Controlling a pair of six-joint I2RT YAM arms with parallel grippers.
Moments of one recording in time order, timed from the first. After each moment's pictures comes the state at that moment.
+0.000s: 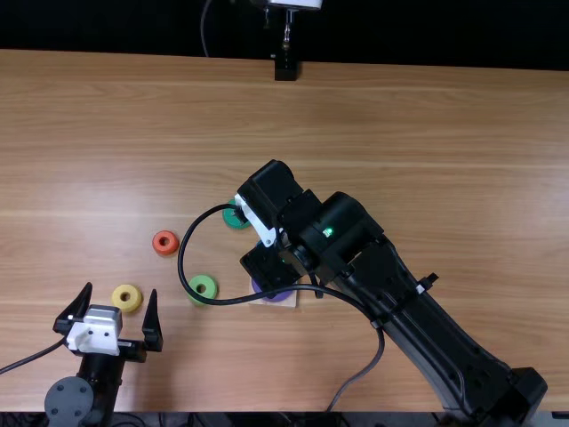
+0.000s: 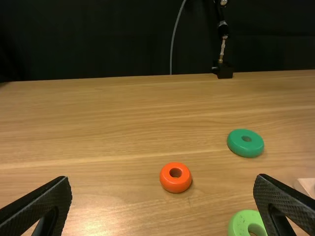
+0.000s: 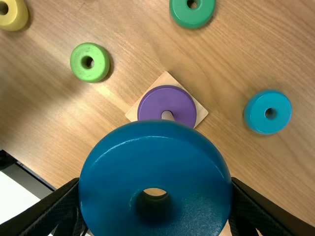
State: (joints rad) left arm -0.08 0.01 0.05 -0.14 0.02 -0.03; right arm 0.74 1.82 1.88 -1.34 -0.03 0.01
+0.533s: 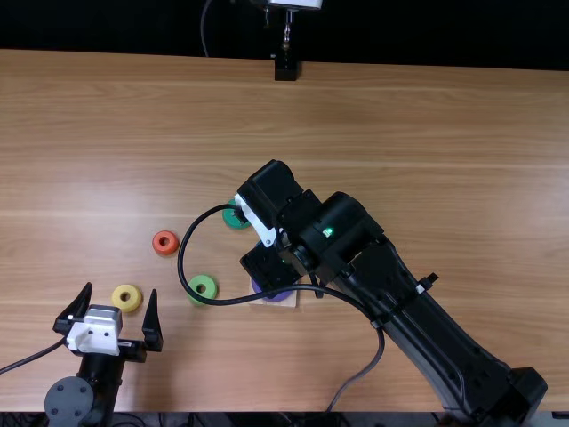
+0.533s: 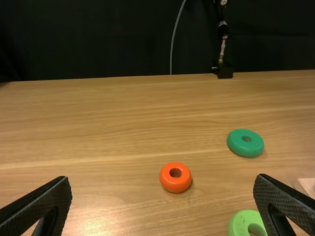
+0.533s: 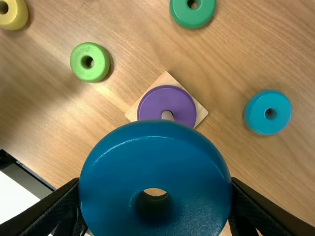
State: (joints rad) left arm -0.08 0.01 0.05 -0.14 0.02 -0.03; right arm 0.74 1.82 1.88 -1.34 -0.03 0.01
